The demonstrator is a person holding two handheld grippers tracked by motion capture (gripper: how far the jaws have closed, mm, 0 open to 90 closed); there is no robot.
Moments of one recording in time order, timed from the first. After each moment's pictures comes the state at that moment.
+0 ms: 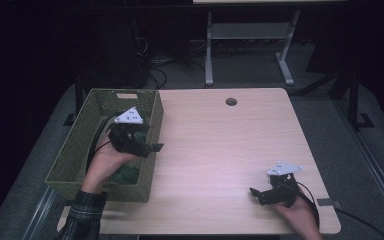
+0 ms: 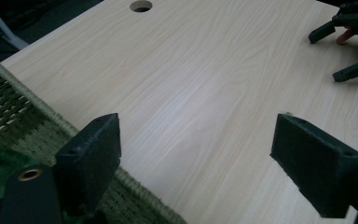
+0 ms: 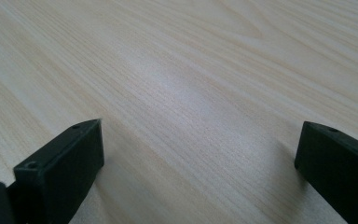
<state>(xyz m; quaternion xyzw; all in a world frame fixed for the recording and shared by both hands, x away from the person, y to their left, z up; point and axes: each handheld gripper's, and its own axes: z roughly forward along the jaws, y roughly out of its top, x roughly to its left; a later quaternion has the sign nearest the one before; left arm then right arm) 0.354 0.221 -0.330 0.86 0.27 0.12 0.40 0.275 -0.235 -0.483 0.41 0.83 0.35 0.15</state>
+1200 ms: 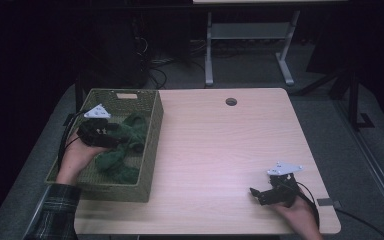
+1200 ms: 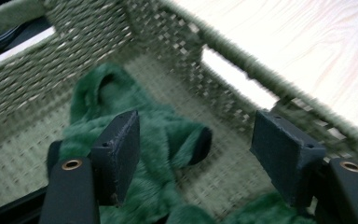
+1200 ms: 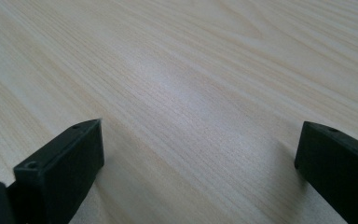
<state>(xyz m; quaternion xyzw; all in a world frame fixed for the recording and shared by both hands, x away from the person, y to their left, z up) 0.379 0.309 -0.345 0.86 0.35 0.17 0.34 0.275 -0.235 -0.483 0.41 0.83 0.35 0.15</state>
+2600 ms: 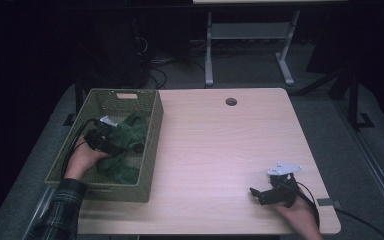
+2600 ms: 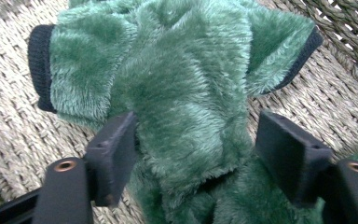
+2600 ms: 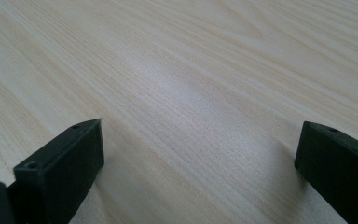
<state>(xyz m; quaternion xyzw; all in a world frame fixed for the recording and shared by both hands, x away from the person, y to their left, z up) 0.410 0.322 -0.408 0.88 0.42 0.12 0.21 0.275 -0.235 -0.483 0.41 0.83 0.35 0.15</state>
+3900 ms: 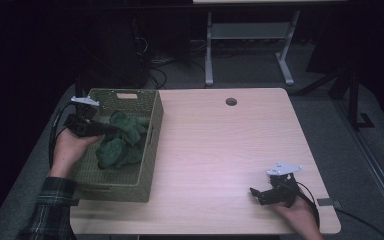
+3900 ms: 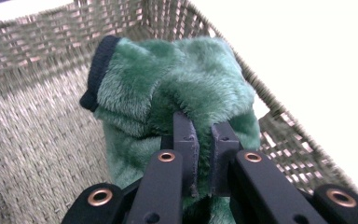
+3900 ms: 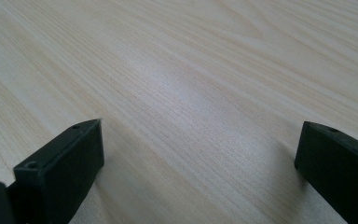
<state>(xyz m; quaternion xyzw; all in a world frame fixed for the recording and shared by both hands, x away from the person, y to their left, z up) 0.385 0.325 -0.311 0.83 0.43 0.10 0.35 0.275 -0.235 -0.483 0.41 0.83 0.35 0.15</state>
